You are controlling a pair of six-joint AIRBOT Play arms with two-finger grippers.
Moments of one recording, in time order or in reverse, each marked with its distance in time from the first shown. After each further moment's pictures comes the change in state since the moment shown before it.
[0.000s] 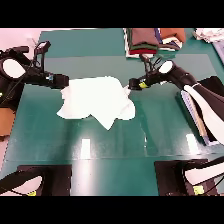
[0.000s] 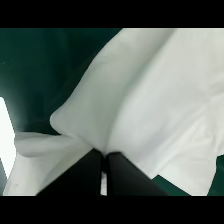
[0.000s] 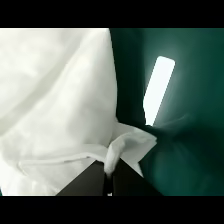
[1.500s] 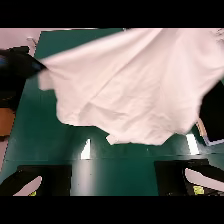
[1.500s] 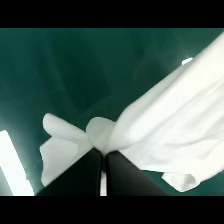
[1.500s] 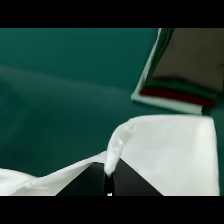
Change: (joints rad) left arm 0.000 0.159 0.211 -0.043 -0.303 0.020; right arm -0.194 0.317 0.545 -0.303 0.295 0.144
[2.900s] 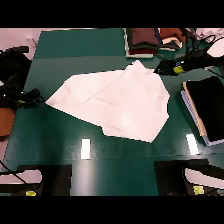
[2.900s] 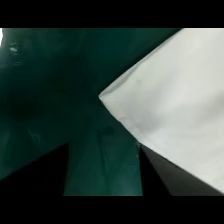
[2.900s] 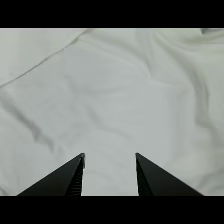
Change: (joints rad) left arm 0.526 -0.419 -0.346 -0.023 0.237 -0.010; right arm 0.021 0.001 -0.526 0.103 -0.077 -0.030
